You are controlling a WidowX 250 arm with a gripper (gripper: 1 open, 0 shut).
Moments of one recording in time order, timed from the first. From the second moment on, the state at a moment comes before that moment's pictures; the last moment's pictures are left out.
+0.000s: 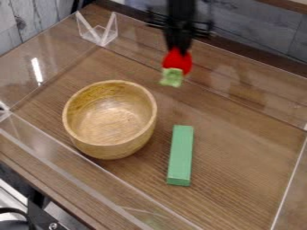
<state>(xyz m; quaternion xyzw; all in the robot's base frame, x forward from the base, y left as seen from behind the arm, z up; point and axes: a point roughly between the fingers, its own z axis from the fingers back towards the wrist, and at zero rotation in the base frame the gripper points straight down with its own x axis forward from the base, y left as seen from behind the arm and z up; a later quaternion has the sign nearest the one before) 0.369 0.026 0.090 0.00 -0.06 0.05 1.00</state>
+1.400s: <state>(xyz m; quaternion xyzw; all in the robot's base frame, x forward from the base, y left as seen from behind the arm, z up) 0.369 0.017 0.065 0.01 -0.08 0.04 1.00</state>
